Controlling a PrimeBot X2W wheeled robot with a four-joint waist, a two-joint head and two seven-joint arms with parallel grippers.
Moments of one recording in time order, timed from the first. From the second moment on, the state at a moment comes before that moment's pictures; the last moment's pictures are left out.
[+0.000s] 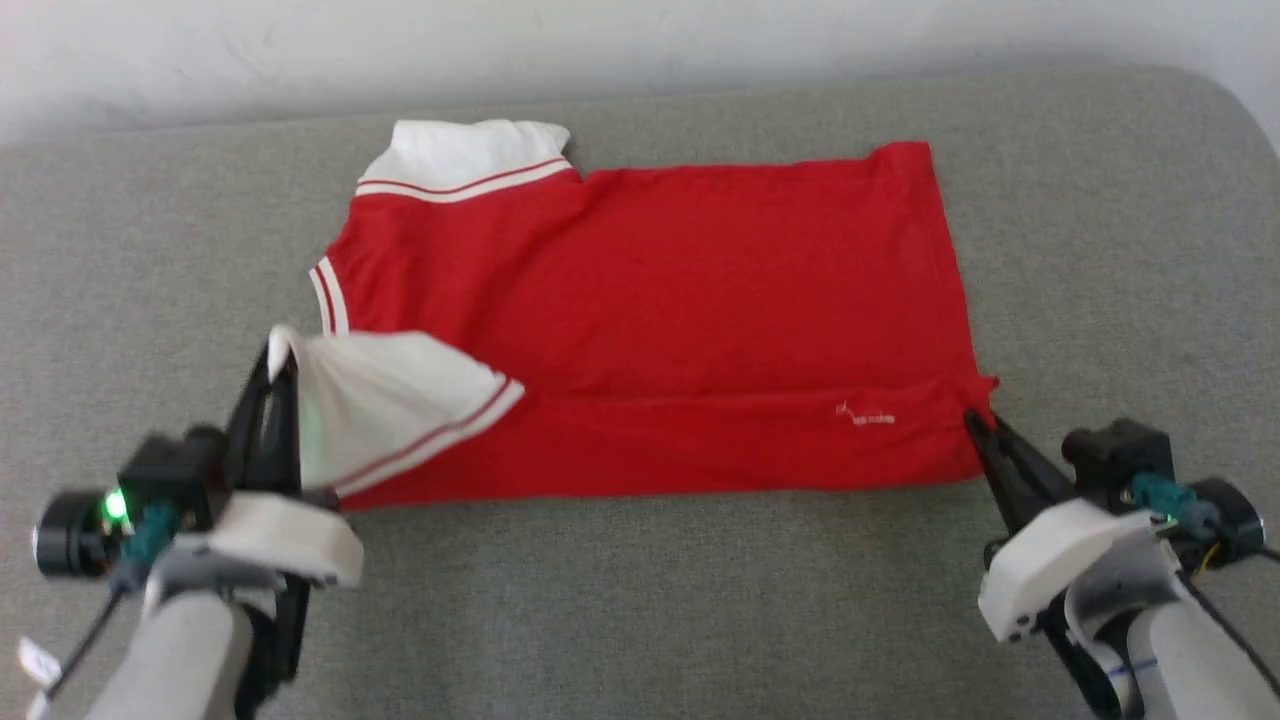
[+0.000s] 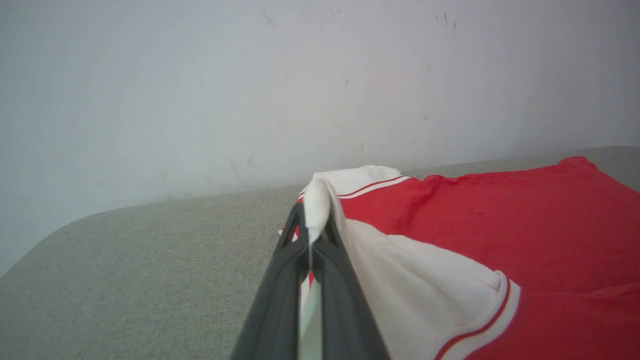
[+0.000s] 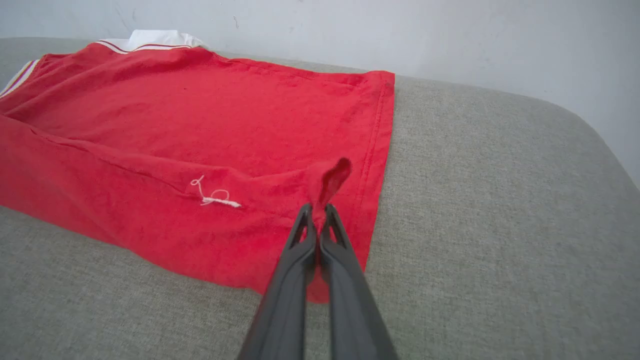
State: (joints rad) left arm -0.16 0.45 -0.25 0.03 -0.38 0.24 -0.20; right arm -0.11 -0.19 0.11 0.09 0.16 0.13 0.09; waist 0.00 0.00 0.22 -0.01
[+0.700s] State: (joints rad) left arm -0.46 0.50 -0.31 0.26 -0.51 0.08 0.28; right arm -0.42 -0.23 0.16 0.21 0.29 0.13 0.49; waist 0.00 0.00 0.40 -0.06
